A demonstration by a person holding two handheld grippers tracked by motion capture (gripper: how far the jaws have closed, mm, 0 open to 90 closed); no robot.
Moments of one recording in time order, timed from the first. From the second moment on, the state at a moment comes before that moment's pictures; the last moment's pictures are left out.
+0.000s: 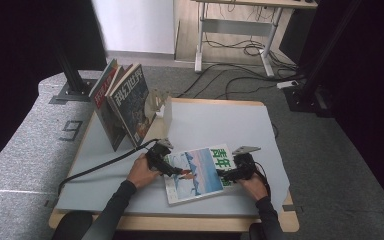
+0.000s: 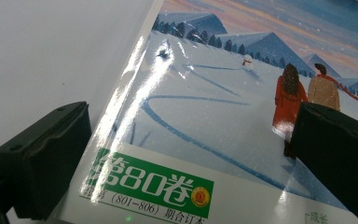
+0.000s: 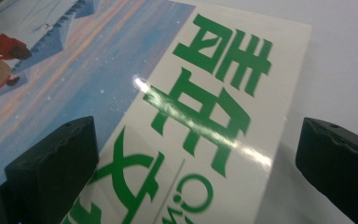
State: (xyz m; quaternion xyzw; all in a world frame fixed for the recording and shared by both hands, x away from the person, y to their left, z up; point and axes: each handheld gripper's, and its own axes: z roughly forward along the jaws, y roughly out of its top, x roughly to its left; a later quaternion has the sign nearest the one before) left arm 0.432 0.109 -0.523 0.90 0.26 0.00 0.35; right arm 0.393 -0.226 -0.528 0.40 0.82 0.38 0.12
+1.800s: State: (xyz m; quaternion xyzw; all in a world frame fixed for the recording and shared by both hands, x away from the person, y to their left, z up) left arm 0.387 0.131 -0.524 0.90 0.26 0.00 0.36; right arm 0.341 -0.258 -0.531 0.38 0.83 0.36 0.19
